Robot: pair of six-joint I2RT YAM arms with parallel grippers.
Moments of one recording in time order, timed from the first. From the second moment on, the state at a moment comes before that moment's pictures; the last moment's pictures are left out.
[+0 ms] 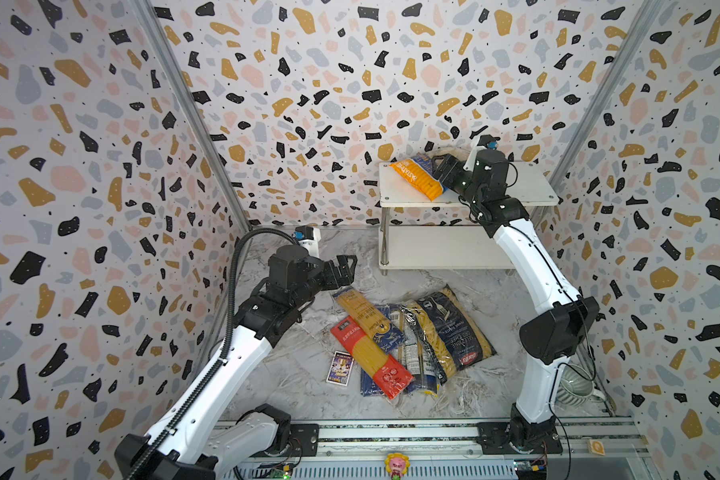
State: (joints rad) left arm -0.41 1.06 1.09 -0.40 0.10 -0.49; right arm 0.35 1.92 2.12 -0.32 -0.04 0.63
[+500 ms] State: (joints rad) left arm -0.41 1.05 1.07 -0.40 0.11 -0.51; right arm 0.41 1.92 2.05 -0.33 -0.07 0.64
